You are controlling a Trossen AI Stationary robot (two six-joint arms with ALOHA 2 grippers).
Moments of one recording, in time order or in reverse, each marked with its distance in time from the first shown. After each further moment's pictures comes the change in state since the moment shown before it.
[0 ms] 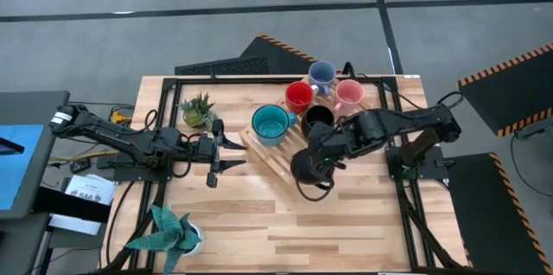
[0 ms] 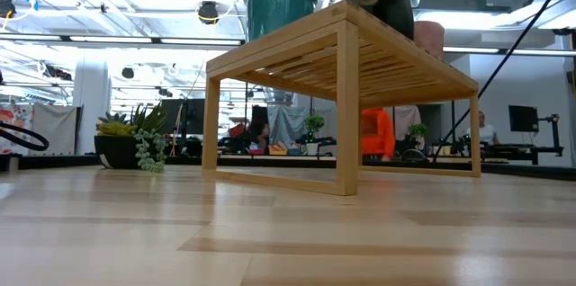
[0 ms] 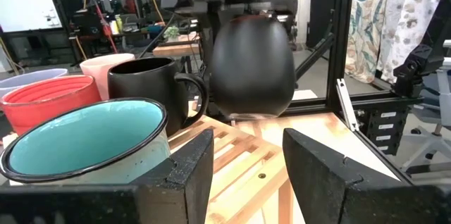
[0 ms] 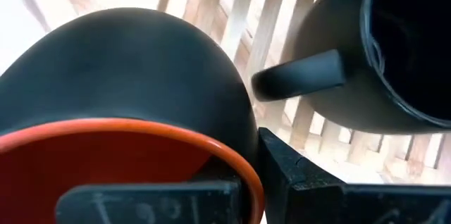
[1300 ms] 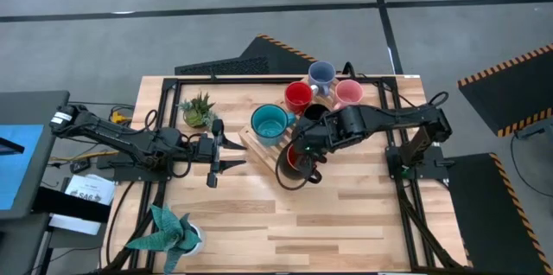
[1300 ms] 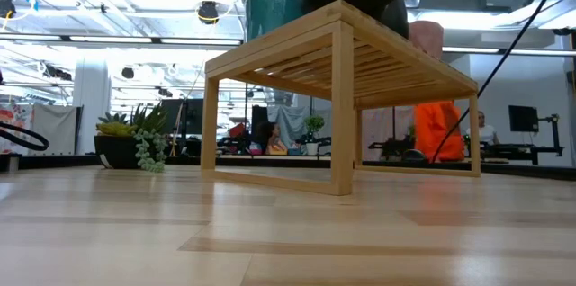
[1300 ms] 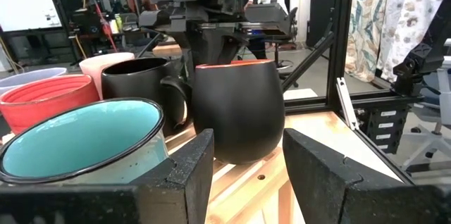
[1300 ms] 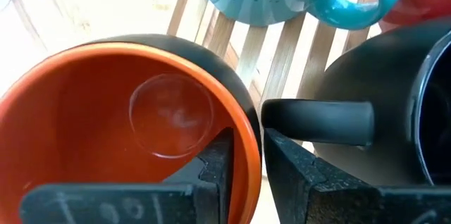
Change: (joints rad) left arm 0.000 0.000 0.000 -0.004 0.000 0.000; right arm -0.100 0.071 -0.002 0.124 0.002 -0.129
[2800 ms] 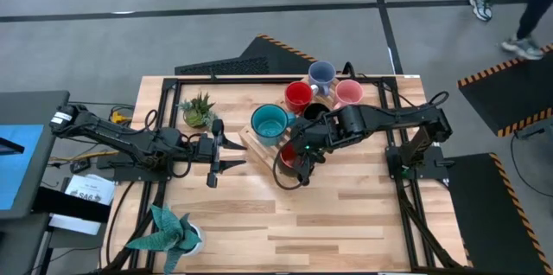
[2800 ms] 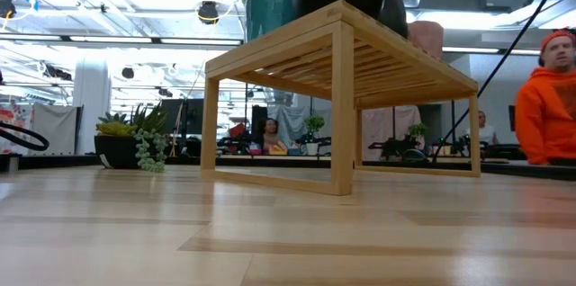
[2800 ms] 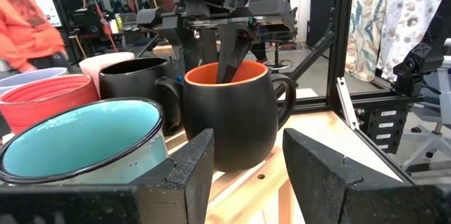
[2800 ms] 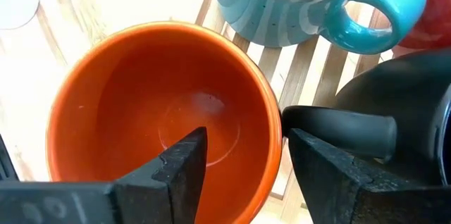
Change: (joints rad) left arm 0.000 0.000 0.000 -0.001 0.000 0.001; right arm -0.008 -0.001 0.000 0.042 0.020 -0.047
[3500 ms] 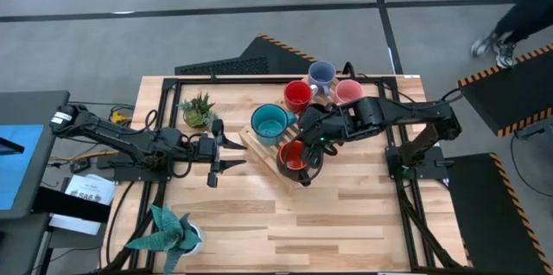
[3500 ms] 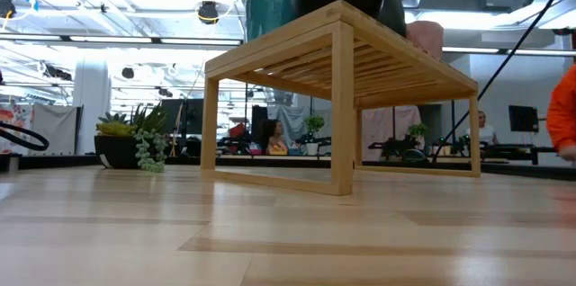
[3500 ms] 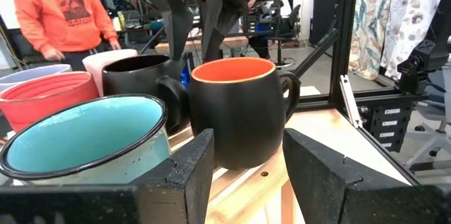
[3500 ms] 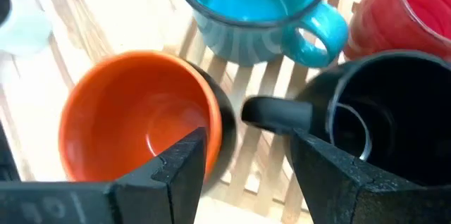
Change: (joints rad) left arm 0.000 0.000 0.000 -0.007 -0.013 0.000; right arm 0.000 -0.085 0.000 0.018 0.011 0.020
